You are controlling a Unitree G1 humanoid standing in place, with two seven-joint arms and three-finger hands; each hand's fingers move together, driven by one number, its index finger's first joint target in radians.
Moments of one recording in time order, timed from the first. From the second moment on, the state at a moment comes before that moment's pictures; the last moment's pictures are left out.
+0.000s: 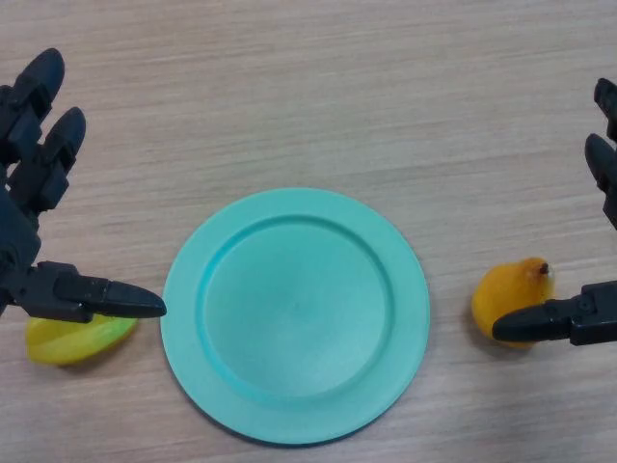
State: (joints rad) left arm -0.04 0.33 0.30 -0.48 -0.34 0.37 -0.24; right arm 0.00 -0.23 -0.12 -0.69 -0.01 0.54 0.15
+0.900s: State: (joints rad) left arm -0.03 0.33 0.30 -0.50 -0.33 0.37 -0.25; right arm 0.05 -0.22 -0.14 -0.33 0.02 0.17 0.10
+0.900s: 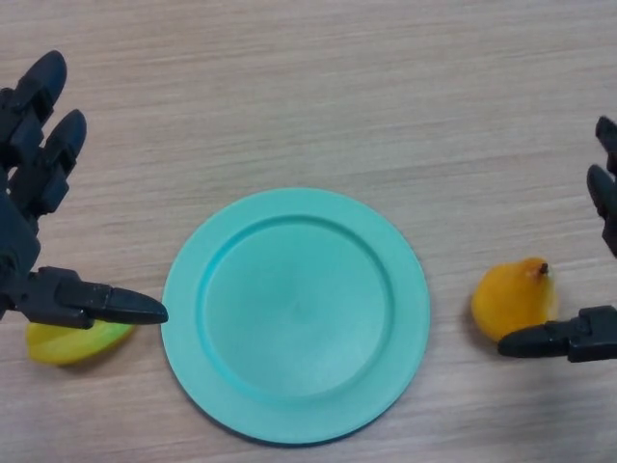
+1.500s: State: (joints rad) left arm -0.01 0.33 0.35 -0.50 -0.30 0.38 -0.26; right arm -0.05 -0.21 -0.03 0.19 -0.02 -0.11 -0.06
